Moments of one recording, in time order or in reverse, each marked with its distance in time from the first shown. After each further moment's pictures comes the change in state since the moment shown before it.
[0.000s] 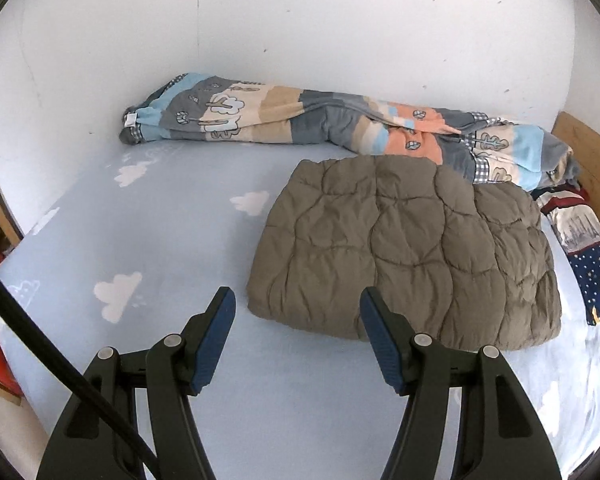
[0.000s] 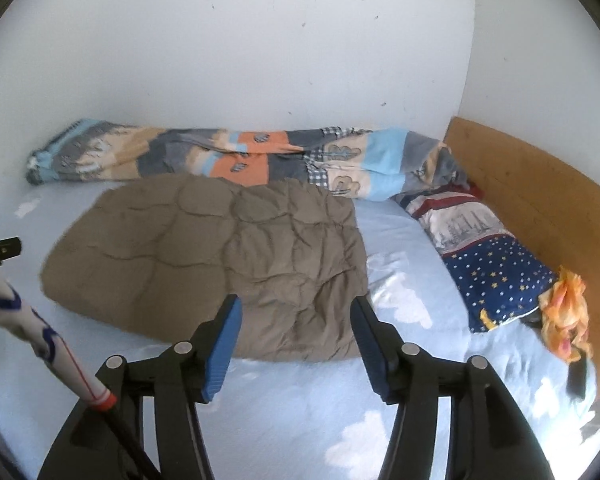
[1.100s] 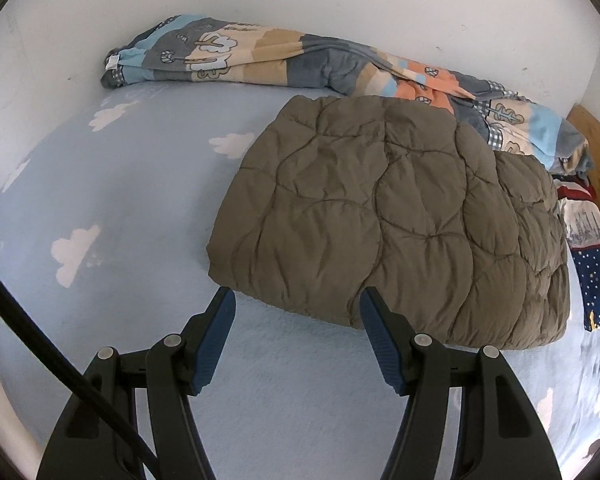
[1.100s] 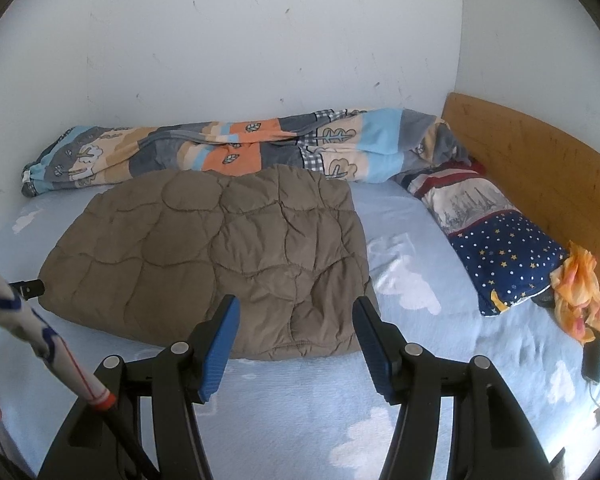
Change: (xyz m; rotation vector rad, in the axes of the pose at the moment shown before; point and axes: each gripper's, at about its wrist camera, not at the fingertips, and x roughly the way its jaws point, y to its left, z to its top) left arm 0.079 -0.011 -0.003 -0.063 0.184 -0.037; right arm 0.031 -0.017 0.001 0.066 0.056 0.000
